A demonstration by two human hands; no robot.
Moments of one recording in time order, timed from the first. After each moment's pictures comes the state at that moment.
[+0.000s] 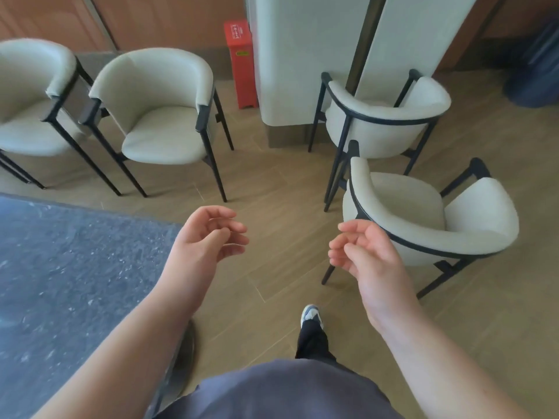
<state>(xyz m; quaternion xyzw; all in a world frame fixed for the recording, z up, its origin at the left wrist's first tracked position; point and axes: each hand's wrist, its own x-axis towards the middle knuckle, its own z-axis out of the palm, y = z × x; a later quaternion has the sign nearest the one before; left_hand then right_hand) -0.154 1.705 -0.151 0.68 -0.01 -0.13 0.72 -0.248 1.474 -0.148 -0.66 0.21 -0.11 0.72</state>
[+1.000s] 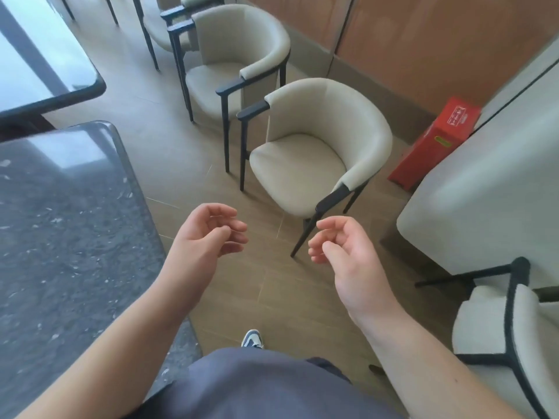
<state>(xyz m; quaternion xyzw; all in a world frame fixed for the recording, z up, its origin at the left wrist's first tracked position) 0.228 1.773 -0.167 0.59 0.28 0.16 0.74 0.329 1.572 -0.137 -0.74 -0.13 0.21 0.62</state>
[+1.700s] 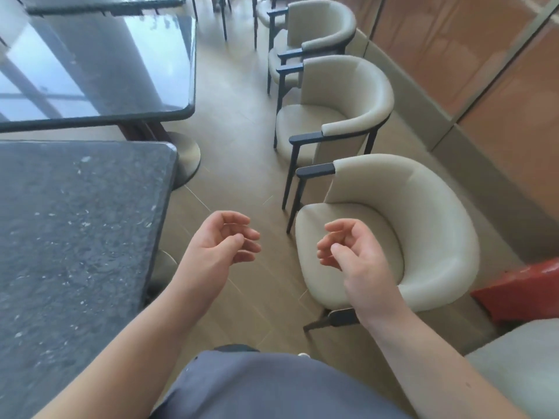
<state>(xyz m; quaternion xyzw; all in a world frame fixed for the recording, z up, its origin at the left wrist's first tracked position) 0.457 1.818 -0.156 0.55 0.41 0.33 0.65 0.641 1.695 -0.139 -0.64 -0.29 0.38 0.60</state>
